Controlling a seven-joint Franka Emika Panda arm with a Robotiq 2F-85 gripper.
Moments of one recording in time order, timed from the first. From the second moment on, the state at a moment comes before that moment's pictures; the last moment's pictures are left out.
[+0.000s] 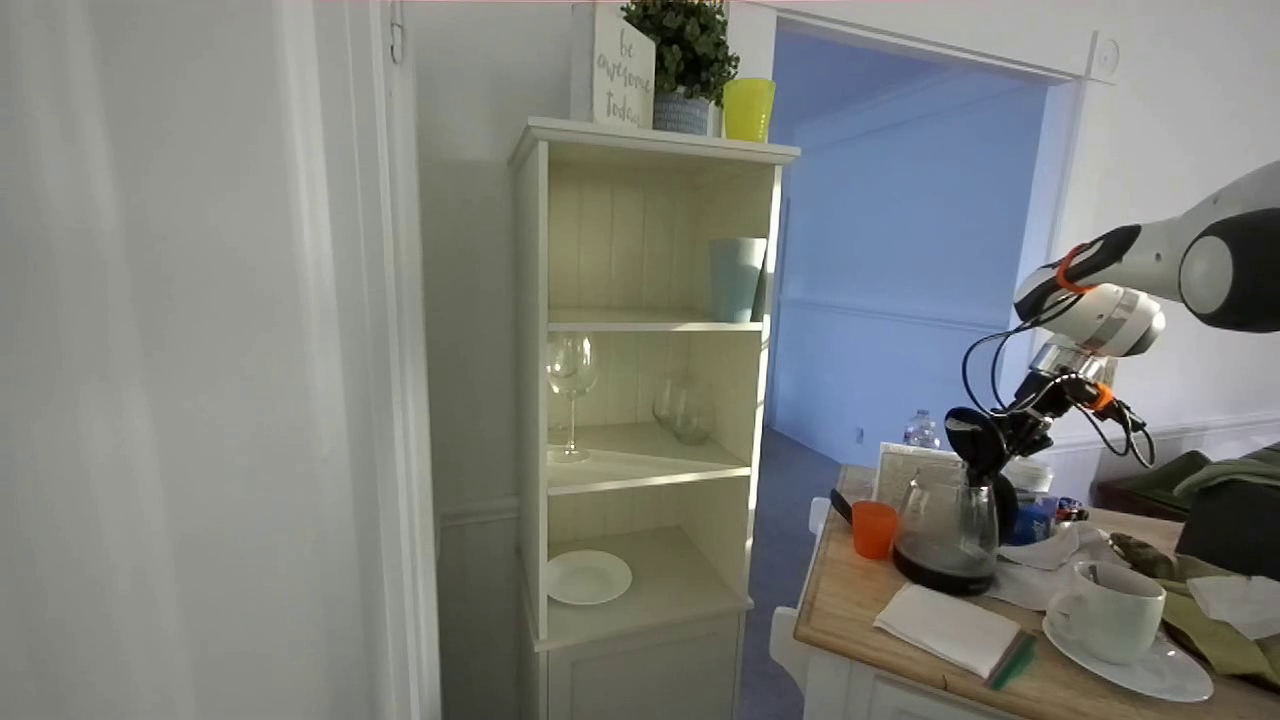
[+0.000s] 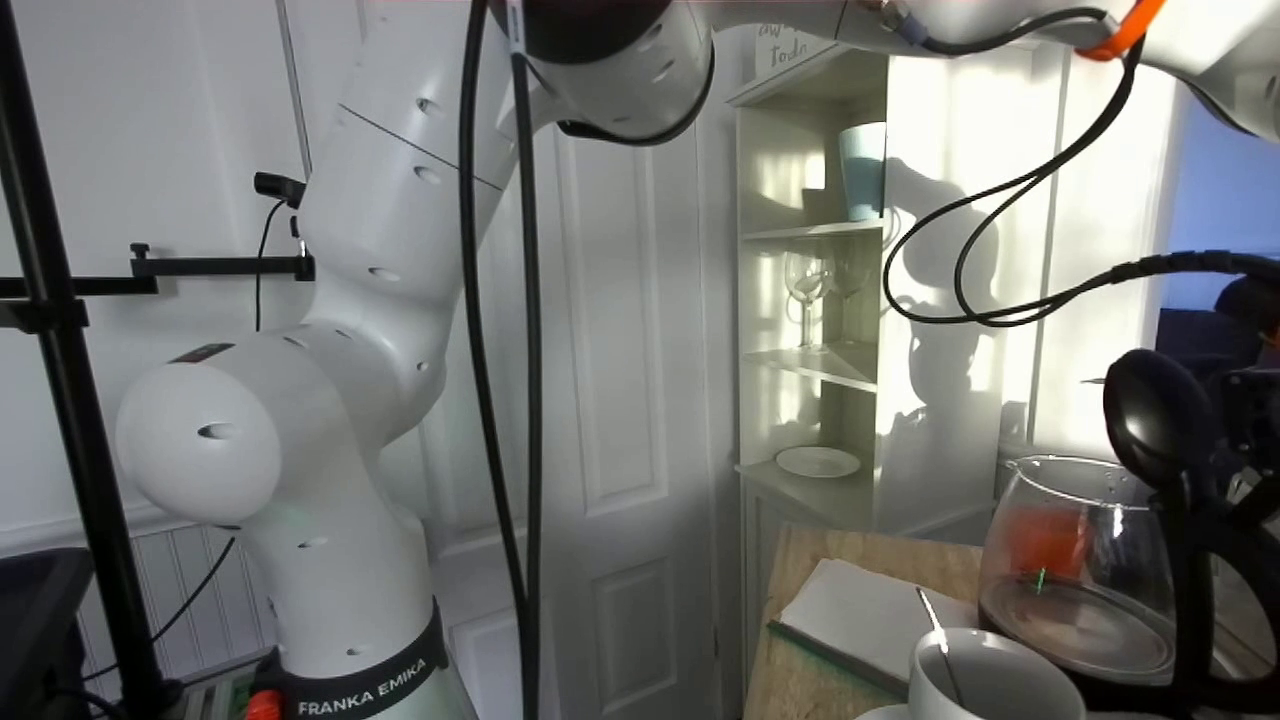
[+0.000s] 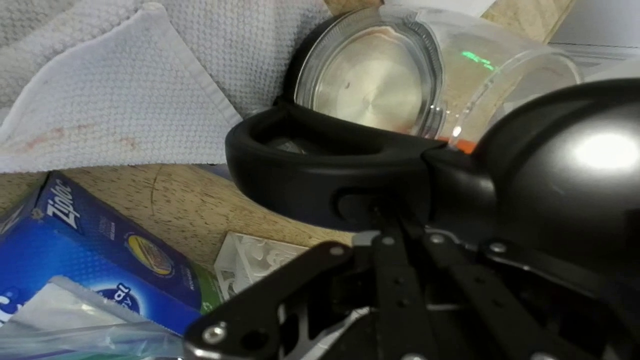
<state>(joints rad) -0.64 0.53 -0.19 -1.44 0.53 1.78 -0.64</state>
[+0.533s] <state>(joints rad) -0.67 0.53 -0.19 -1.44 0.52 1.76 -0.62</state>
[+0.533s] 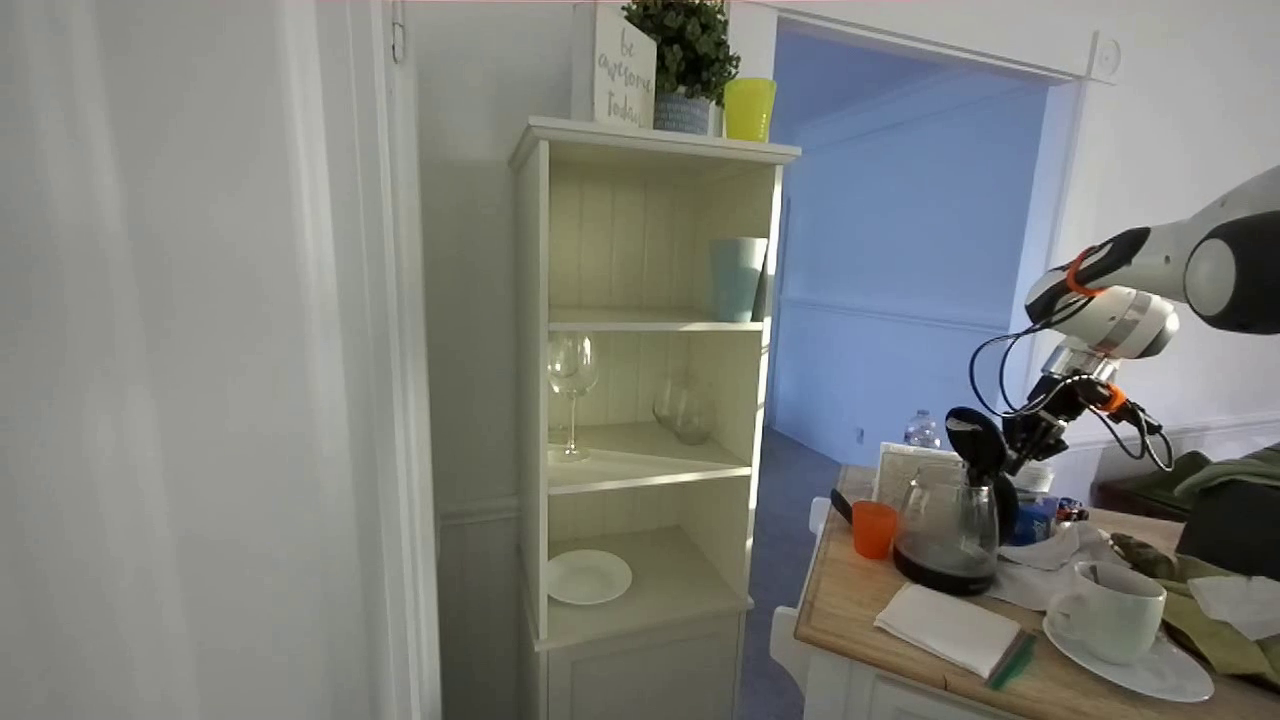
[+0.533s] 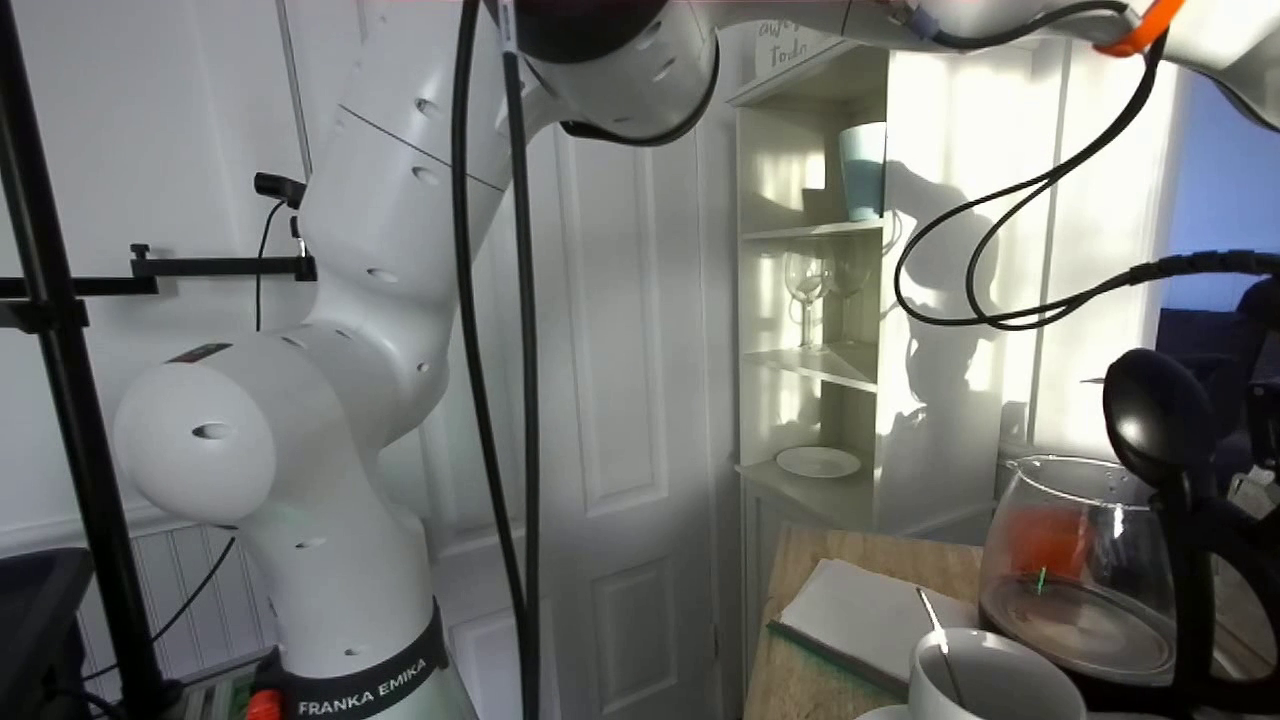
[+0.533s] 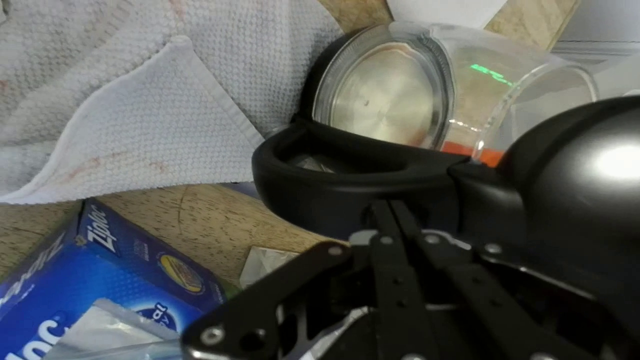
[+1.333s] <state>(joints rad) -0.67 0.25 -0.22 -1.54 0.38 1.63 -0.54</state>
